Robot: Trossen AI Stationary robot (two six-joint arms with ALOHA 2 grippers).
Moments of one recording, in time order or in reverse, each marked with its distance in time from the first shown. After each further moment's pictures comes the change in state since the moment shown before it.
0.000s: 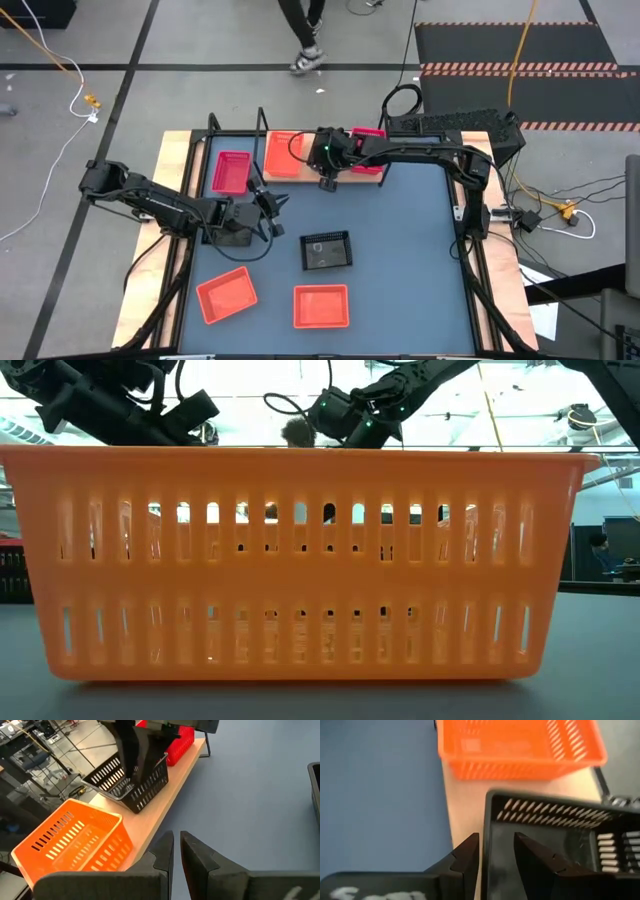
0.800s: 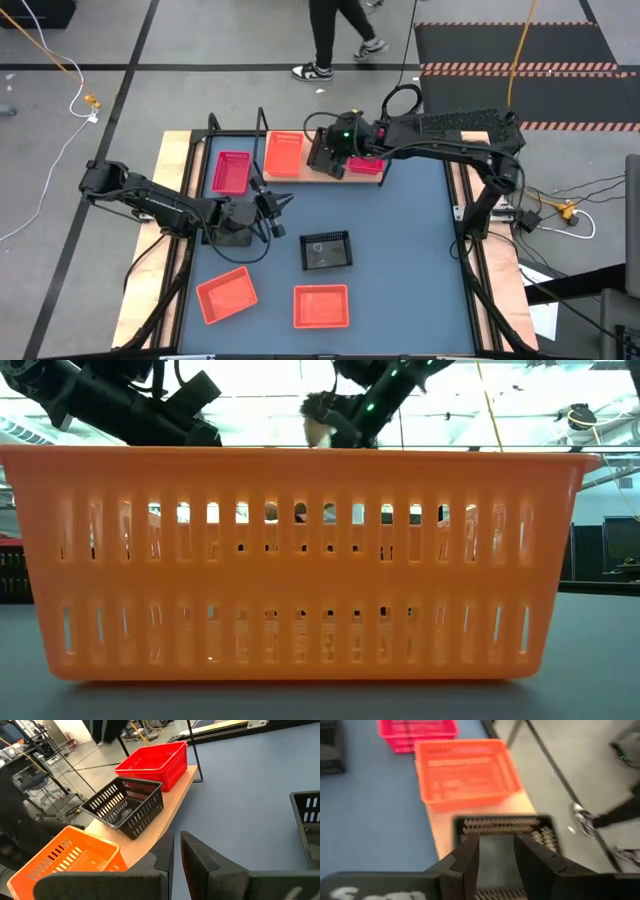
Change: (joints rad) left arm -0.005 0.001 0.000 0.133 0.027 0.093; right arm 0.002 -0.204 0.000 -0.045 0.076 0.093
